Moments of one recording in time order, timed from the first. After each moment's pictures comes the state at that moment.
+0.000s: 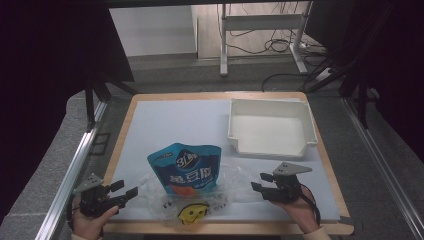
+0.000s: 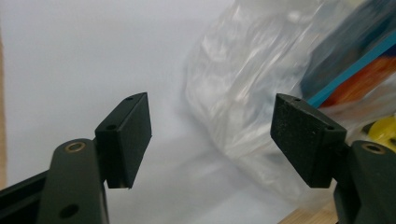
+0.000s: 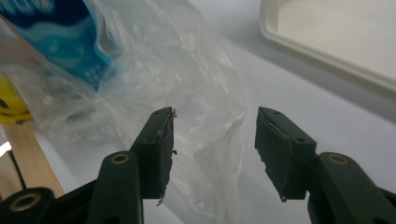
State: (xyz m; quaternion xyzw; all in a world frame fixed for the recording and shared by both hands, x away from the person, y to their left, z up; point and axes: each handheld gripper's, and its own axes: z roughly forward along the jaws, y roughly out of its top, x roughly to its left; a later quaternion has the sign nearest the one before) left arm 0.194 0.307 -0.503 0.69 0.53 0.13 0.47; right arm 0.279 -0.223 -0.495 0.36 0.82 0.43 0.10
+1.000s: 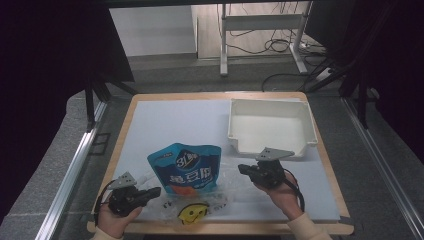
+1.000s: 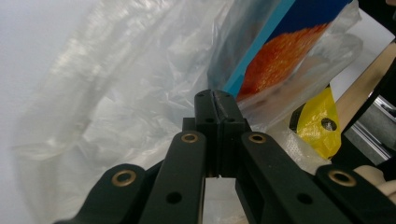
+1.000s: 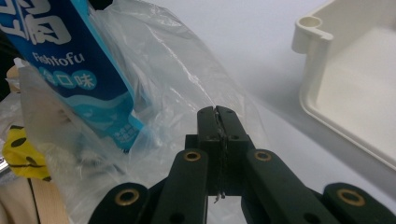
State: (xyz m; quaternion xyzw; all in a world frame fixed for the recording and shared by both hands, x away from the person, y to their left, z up) left arm 0.212 0.235 -0.504 0.77 0.45 0.06 0.45; right arm 0.305 -0.174 -0.470 0.31 0.83 0.45 0.09
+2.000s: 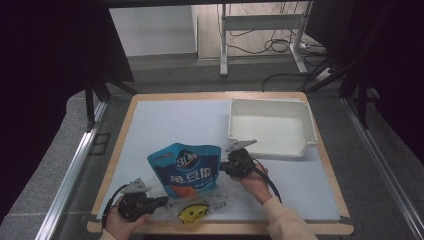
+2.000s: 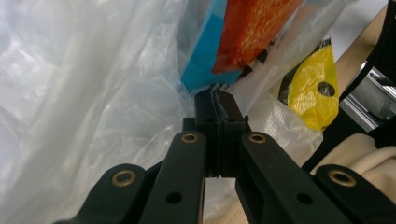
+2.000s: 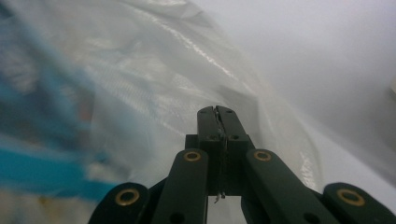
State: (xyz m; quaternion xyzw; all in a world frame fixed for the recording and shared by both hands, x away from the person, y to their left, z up) left arm 0.209 0.219 -0.523 0.80 0.43 0.02 0.41; right arm 0.351 -0.105 -0.506 0.33 0.86 0.39 0.04
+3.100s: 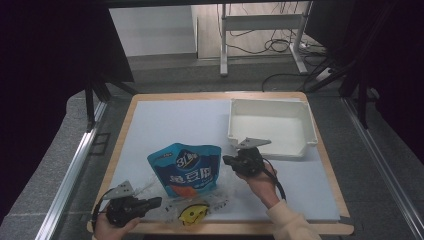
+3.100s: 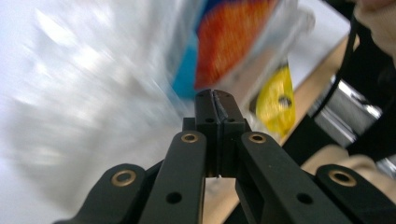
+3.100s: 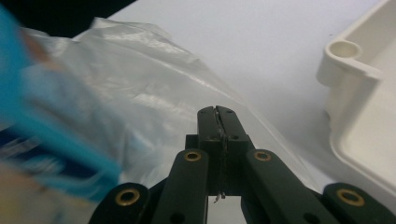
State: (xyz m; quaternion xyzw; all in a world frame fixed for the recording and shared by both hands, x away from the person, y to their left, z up) left arm 0.190 0.241 -0.498 0.77 0.42 0.04 0.47; right arm 0.330 -0.128 -0.471 0.35 0.82 0.44 0.09
